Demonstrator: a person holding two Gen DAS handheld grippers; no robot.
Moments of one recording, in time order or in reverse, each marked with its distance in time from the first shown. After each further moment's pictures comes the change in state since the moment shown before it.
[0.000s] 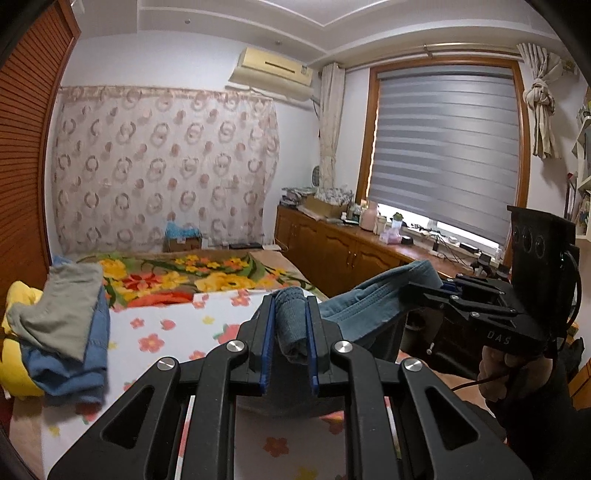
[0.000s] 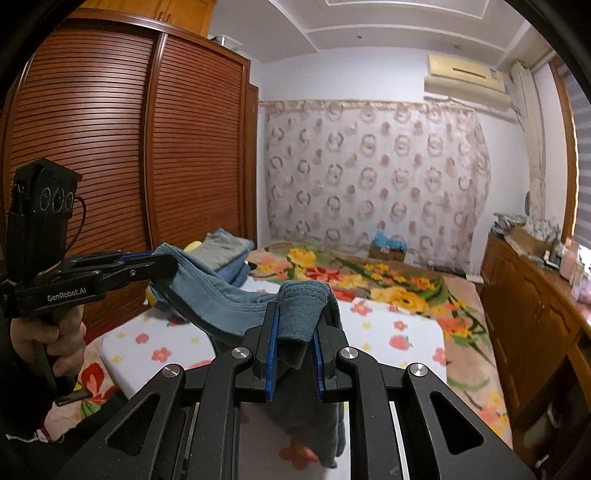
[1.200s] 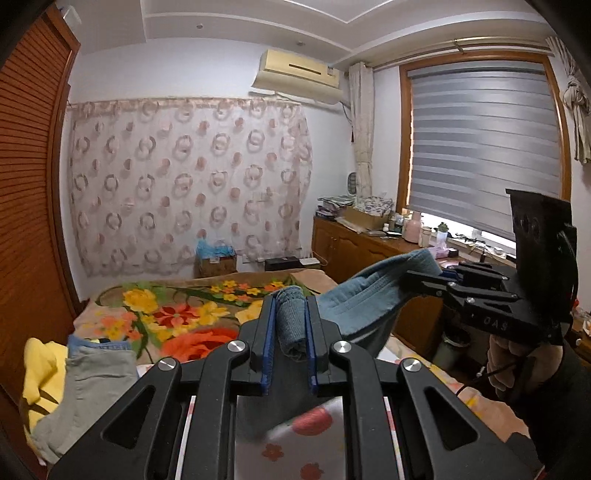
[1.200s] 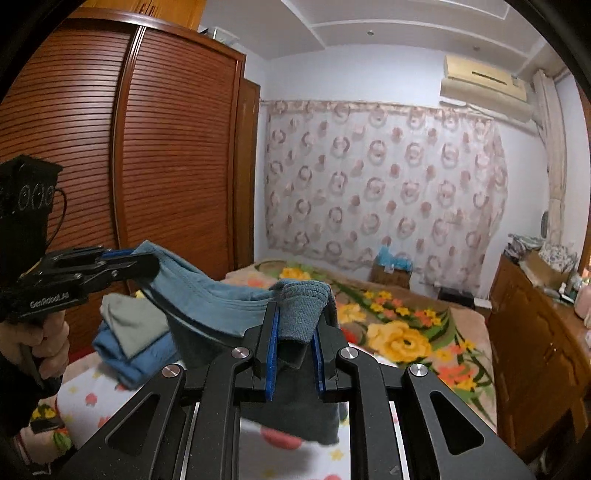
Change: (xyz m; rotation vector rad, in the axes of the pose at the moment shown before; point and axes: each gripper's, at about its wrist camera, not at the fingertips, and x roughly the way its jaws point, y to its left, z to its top) left arm 0.101 0.085 0.095 0.049 -0.006 0.132; right arm 0.145 -0.092 0.099 -0.041 -0.003 0.024
